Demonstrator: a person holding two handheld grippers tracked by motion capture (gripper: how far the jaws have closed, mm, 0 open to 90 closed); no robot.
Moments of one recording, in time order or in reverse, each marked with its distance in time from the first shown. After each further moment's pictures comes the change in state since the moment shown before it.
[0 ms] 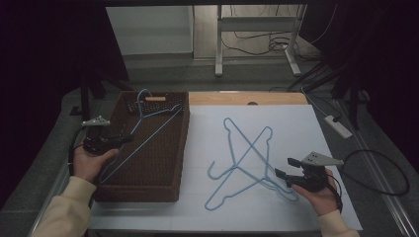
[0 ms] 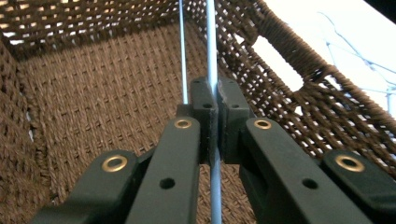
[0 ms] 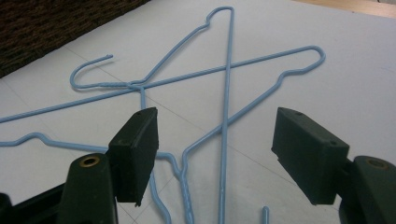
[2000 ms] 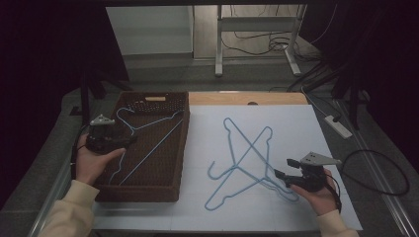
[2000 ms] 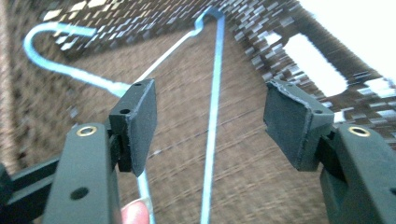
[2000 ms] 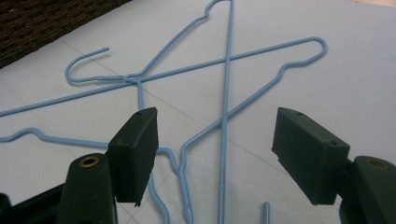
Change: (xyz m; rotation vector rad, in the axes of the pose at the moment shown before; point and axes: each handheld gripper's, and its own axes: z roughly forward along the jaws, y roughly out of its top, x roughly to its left) left arm -0.022 0.007 -0.006 -0.019 0.148 0.032; right arm 0.000 -0.002 0.004 0.025 -0.005 0.004
